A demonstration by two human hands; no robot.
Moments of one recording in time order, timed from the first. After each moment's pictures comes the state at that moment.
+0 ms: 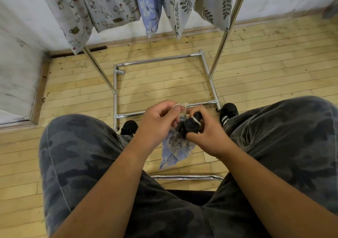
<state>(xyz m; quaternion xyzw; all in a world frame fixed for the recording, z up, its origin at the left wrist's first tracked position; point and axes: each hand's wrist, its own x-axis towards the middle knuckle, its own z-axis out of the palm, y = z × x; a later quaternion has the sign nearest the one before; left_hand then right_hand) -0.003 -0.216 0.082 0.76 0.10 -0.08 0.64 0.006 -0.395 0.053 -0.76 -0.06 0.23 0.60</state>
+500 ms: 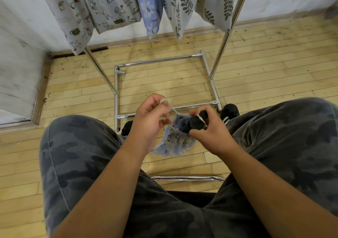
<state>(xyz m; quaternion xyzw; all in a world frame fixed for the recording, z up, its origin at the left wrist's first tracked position) 0.001 -0.206 0.083 0.61 0.16 -0.07 0.77 0.011 -0.397 0.052 -0.79 0.00 0.19 0.59</state>
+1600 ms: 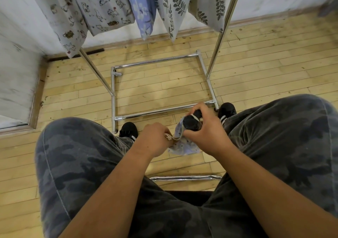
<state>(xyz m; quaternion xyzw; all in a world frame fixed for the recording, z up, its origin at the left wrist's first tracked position) -0.004 -0.208 0.039 0.93 0.03 -0.28 0.22 0.010 -0.396 0.052 -0.83 -0.05 0.14 0.53</state>
